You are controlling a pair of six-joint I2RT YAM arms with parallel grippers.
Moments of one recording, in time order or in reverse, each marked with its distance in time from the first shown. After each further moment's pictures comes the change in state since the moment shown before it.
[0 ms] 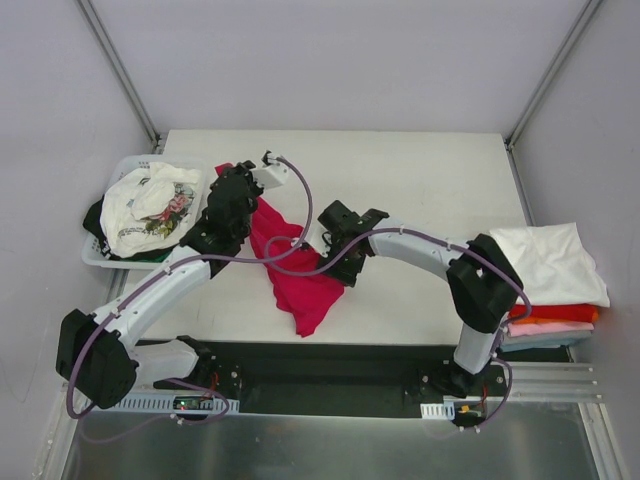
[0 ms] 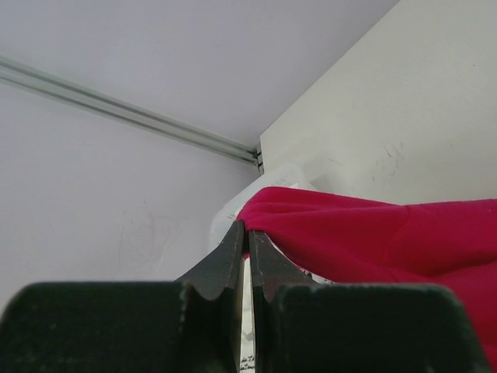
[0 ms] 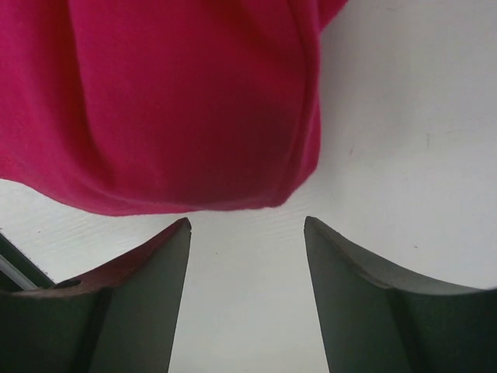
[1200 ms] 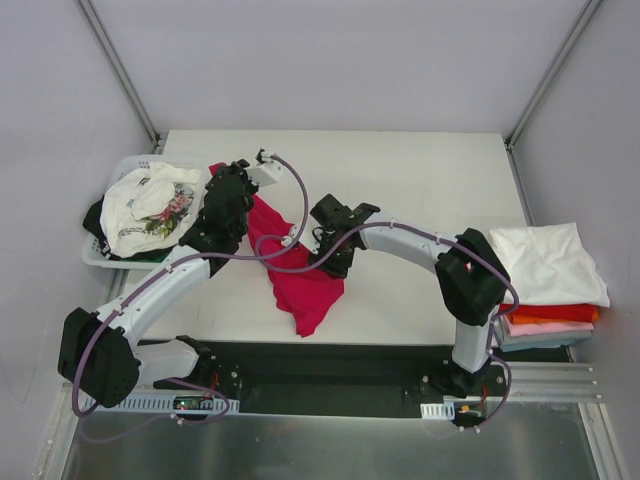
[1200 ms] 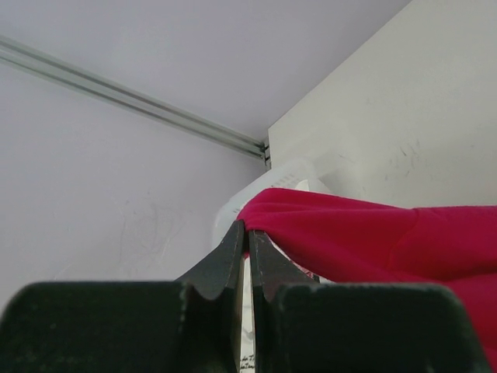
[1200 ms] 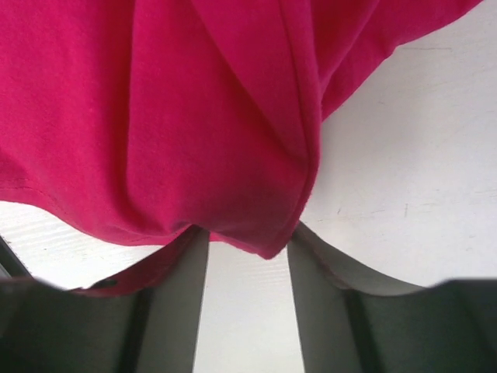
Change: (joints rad) left arm 0.045 0.011 -0.023 0.065 0.002 0.009; right arm 0.005 0.089 0.105 0.004 -0.097 -0.098
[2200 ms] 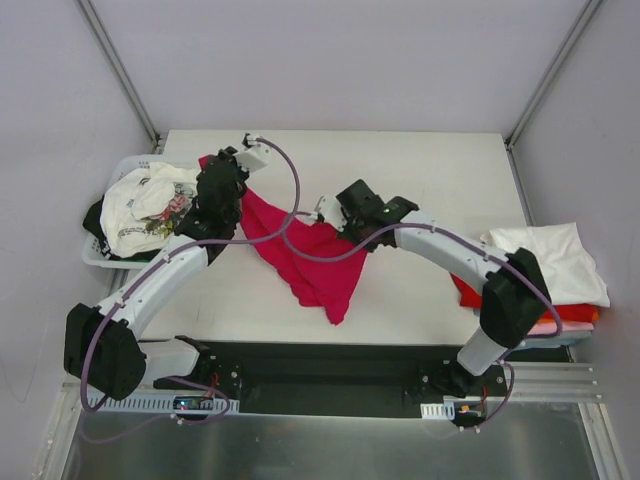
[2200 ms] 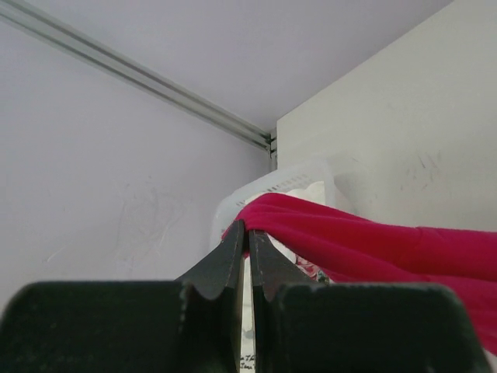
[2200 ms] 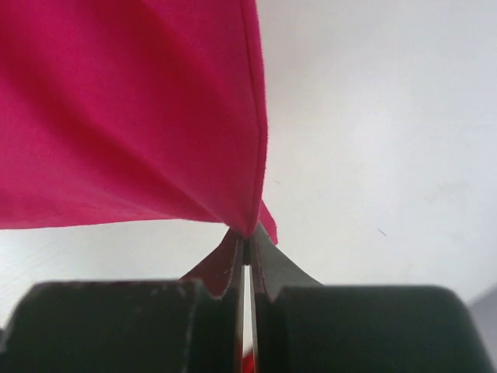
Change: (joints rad) left arm 0.071 0.036 0.055 -0.025 0.008 -0.066; right arm -0.057 -0.194 -0.076 0.015 0.303 0.046
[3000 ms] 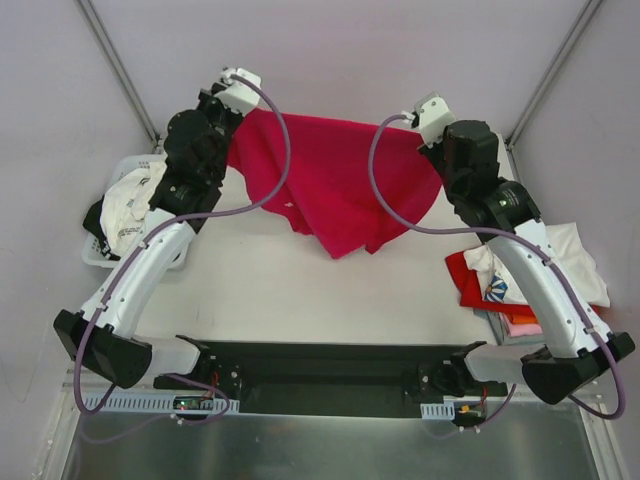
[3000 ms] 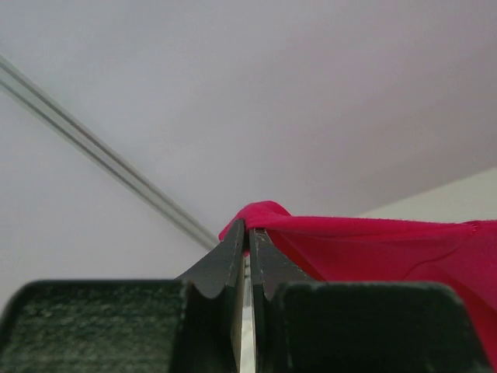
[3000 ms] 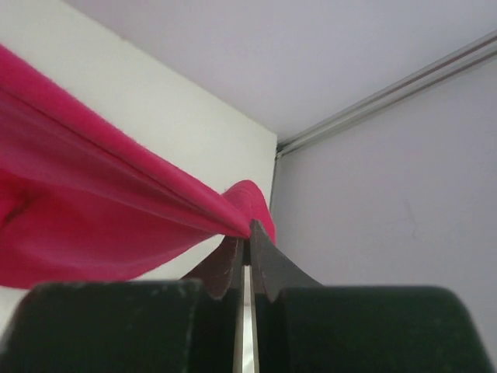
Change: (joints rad) left arm 0.020 0.066 0.448 -0.126 0.212 -0.173; right arm -0.279 -0.415 0.224 0.116 0.395 -0.058
